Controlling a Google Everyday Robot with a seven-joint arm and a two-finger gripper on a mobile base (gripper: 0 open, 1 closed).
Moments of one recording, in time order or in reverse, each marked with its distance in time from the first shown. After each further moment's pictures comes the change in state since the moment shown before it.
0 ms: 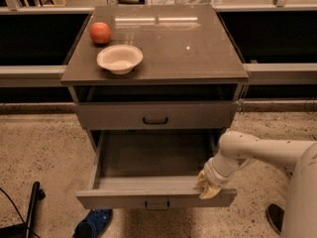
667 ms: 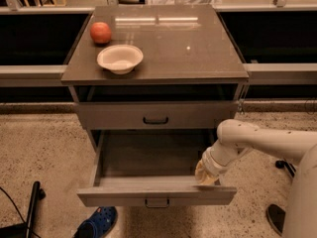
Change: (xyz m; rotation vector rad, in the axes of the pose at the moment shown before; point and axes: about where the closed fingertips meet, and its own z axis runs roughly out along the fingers) arm -0.015 -0.023 -0.032 0.031 0.025 -0.035
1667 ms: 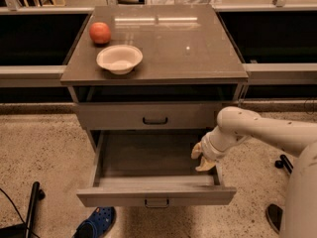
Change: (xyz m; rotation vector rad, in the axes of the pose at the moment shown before) arm -0.003 -0.055 -0.030 0.108 0.012 -0.015
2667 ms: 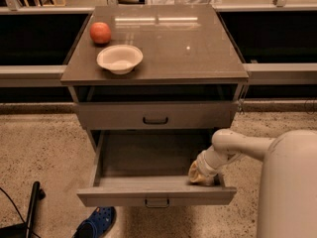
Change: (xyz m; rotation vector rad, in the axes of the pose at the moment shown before) arm 0.033 0.019 0.104 -0.031 -0.068 0.114
